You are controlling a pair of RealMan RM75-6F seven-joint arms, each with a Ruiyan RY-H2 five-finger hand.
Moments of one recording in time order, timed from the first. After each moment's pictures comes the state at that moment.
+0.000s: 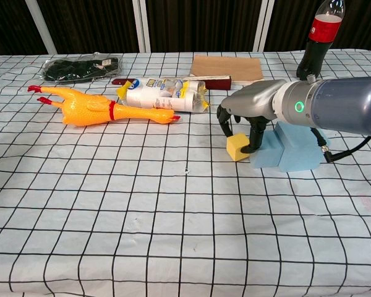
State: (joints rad) left arm -0.07 -1.13 -0.09 -1.59 1.48 1.56 0.04; right arm 1.15 -1.56 0.03 -1.49 -0.56 0.85 -0.78
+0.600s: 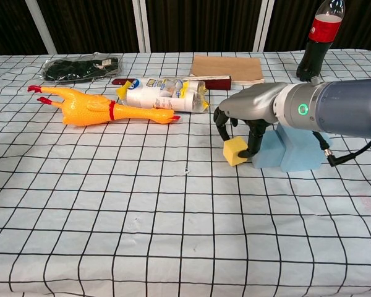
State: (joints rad) left arm -0.07 -1.13 -0.09 -1.59 1.48 1.56 0.05; right arm 1.14 -1.54 0.03 -1.55 -0.59 0.87 -0.75
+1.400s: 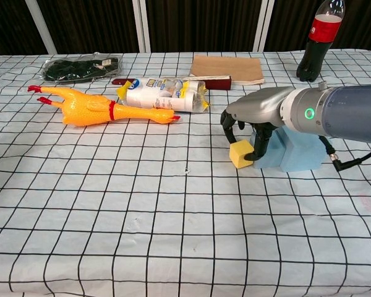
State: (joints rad) left arm -0.07 -1.13 -0.09 -1.59 1.47 1.56 0.06; right arm 1.12 -1.55 0.02 -1.55 -0.58 0.88 -0.74
